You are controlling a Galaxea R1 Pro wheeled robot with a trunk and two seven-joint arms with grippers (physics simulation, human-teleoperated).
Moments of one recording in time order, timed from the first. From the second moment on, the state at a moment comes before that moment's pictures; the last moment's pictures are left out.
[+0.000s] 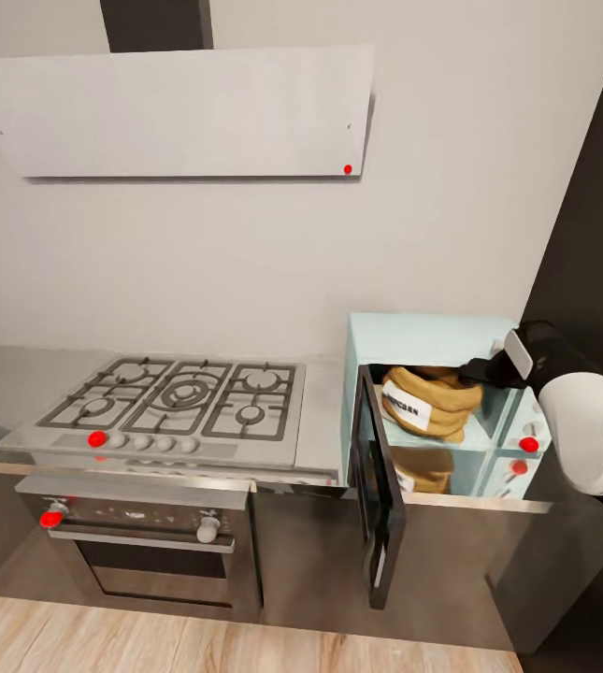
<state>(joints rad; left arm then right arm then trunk) 0.00 -0.01 0.00 -0.05 0.25 -0.04 0.00 -1.39 -0.25 -0.26 -0.33 0.14 0.94 0.00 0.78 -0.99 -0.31</state>
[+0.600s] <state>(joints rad) 0.00 -0.01 0.01 -0.05 0.25 -0.04 0.00 -1.39 -0.25 -0.26 -0.36 0.14 0.97 0.01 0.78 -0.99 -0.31</state>
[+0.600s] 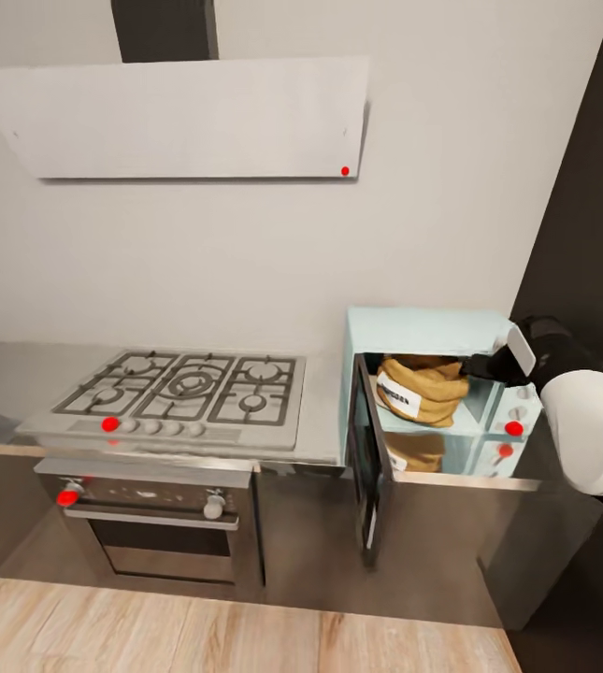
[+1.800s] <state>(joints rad) 0.00 -0.01 0.00 -0.05 0.25 -0.04 0.00 -0.98 -0.12 -0.24 -0.57 0.13 0.31 0.31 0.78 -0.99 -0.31</state>
